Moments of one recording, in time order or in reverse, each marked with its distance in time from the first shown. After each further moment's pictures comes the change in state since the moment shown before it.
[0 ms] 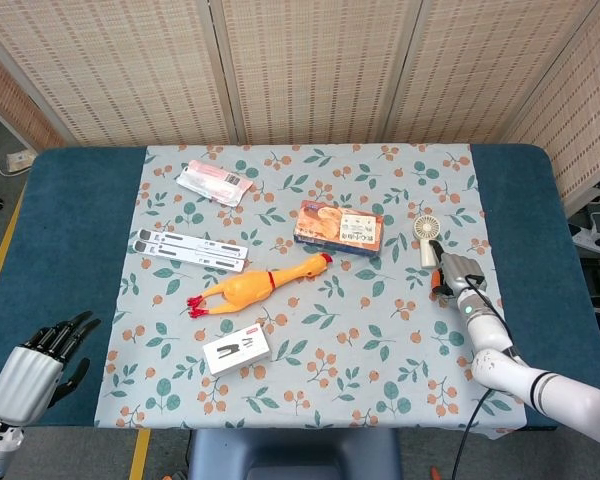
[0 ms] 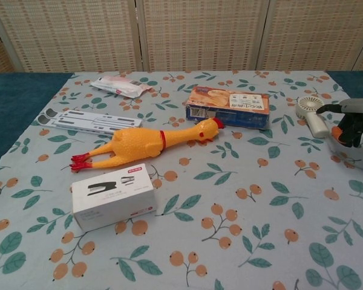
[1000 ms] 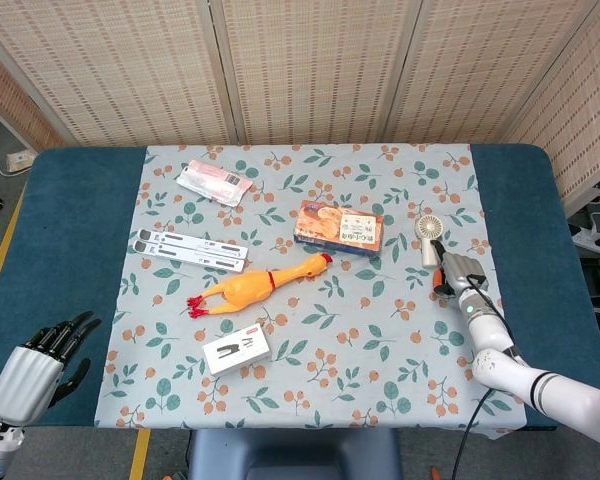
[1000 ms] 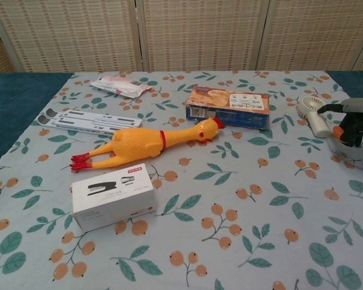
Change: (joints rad) left arm -0.001 0.002 0.000 -0.003 -0.001 -0.004 -0.002; right arm -0.002 -0.007 -0.002 0.015 0.000 -0.002 0.008
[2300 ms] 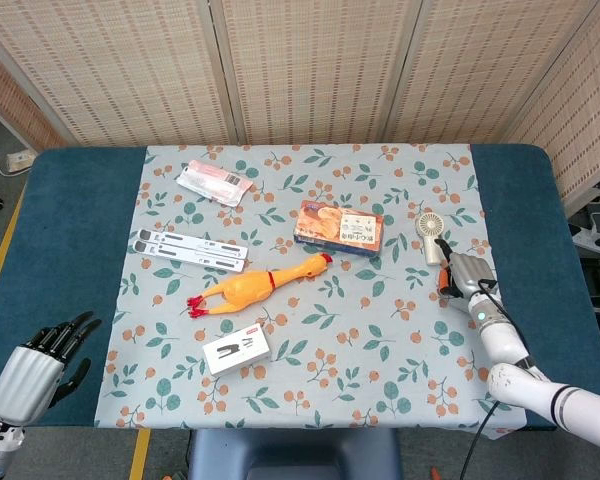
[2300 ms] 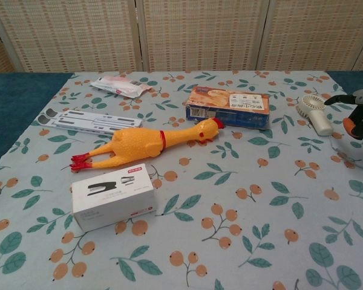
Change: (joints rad) left arm -0.001 -0.001 0.002 0.003 0.005 0.001 0.002; right arm -0.089 0.079 0.020 -0.117 -0.202 0.090 0.094
